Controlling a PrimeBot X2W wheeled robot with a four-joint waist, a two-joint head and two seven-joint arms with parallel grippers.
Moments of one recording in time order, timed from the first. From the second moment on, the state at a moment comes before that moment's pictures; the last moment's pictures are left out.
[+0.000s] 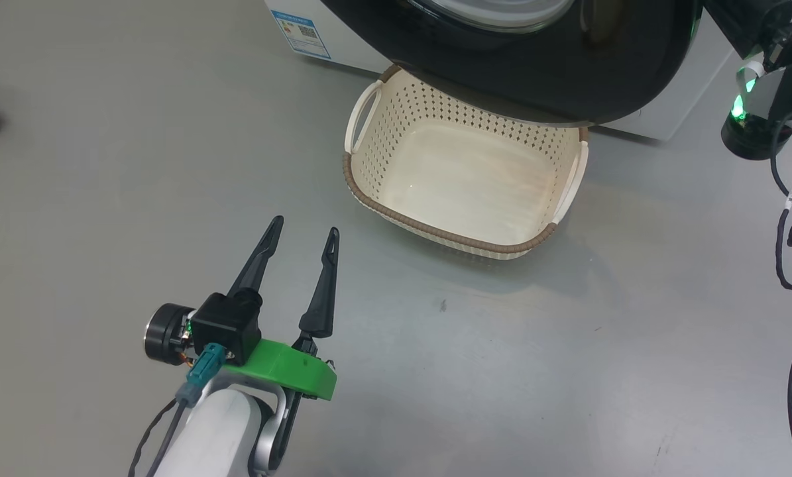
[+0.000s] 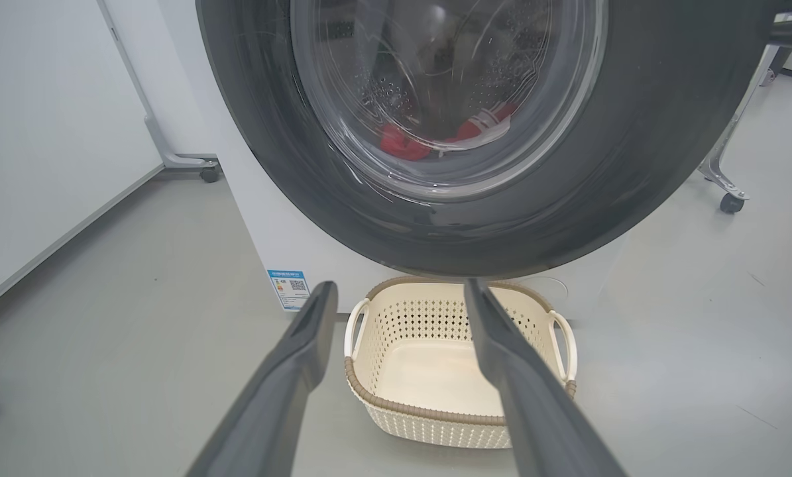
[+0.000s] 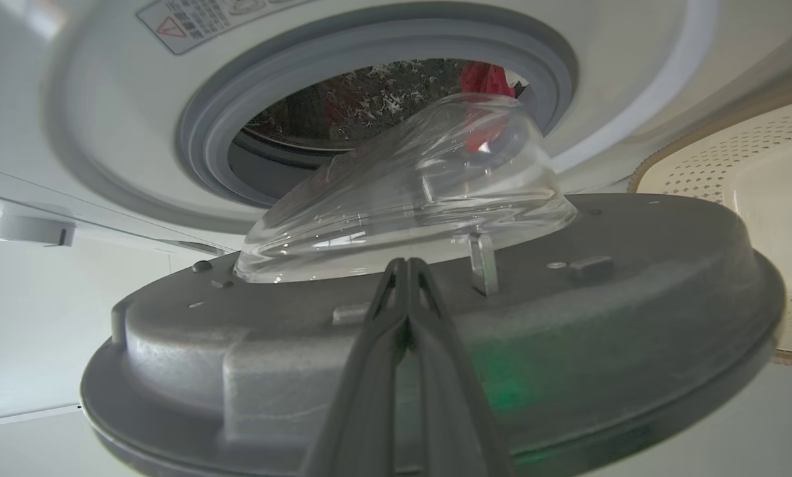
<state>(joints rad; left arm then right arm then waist) -0.28 0.03 -0.44 0.17 -0.37 0.08 -0.25 -0.93 -0.24 0.02 0.56 1.67 -0.13 0.62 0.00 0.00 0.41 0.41</state>
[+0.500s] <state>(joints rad) -0.28 0.03 -0.44 0.18 -0.37 0.08 -0.25 -0.96 -0.24 0.04 0.66 1.72 -0.13 0.69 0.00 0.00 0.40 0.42</state>
